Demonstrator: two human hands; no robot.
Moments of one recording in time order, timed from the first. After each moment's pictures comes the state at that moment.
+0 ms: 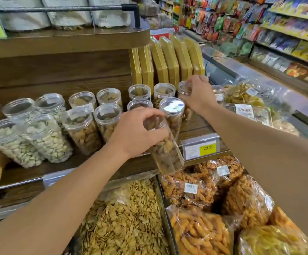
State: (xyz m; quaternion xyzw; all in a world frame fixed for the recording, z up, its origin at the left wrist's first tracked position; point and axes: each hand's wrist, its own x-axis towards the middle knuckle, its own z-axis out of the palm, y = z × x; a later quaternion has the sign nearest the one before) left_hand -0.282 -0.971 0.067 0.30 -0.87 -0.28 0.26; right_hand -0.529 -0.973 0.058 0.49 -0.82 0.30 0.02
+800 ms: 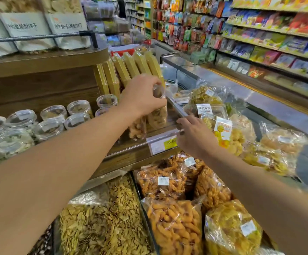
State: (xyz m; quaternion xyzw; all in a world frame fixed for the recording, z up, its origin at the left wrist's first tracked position) left_hand -0.390 -0.953 0.132 0.24 -0.93 -0.11 0.26; right_hand -0.510 -0.799 0.034 0.53 -0.84 0.13 0.05
